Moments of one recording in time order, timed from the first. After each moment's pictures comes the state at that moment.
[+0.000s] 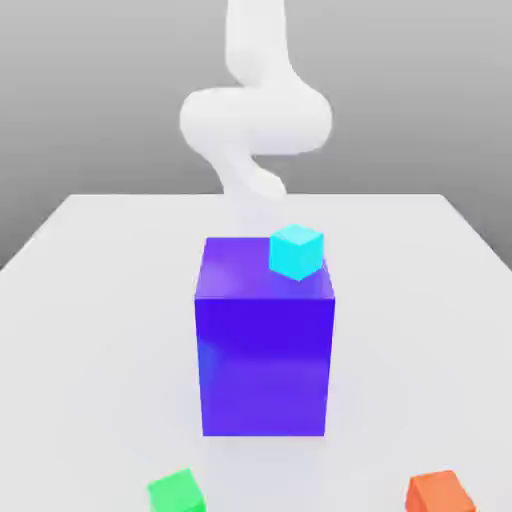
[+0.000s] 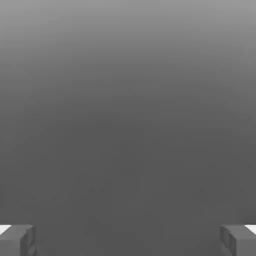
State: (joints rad) arm 0.01 -0.71 0.03 -2.28 0.00 2.32 0.80
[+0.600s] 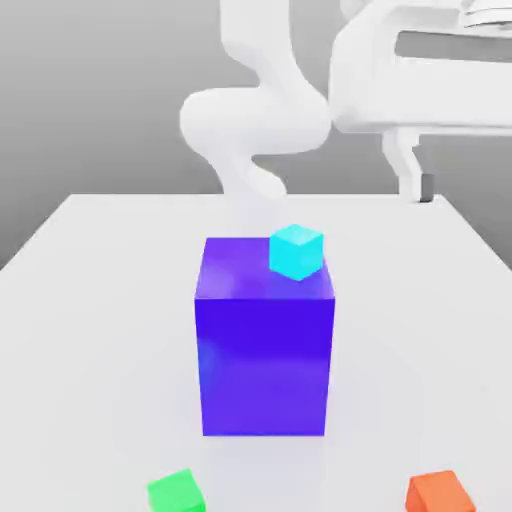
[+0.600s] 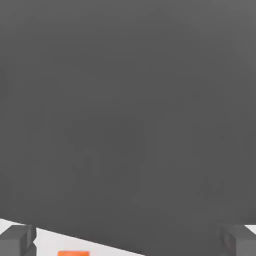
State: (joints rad) arm 0.11 -0.05 0.22 -2.14 -0.11 2.42 0.88
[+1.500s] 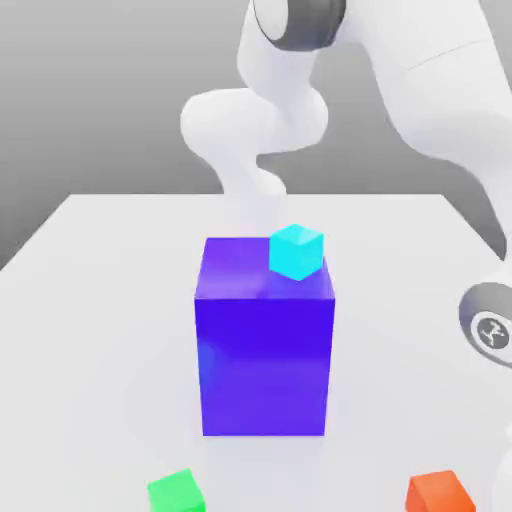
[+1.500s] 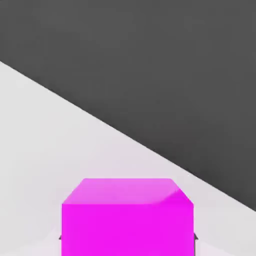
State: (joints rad) arm 0.34 0.67 0.22 -1.97 -0.27 2.61 1.00
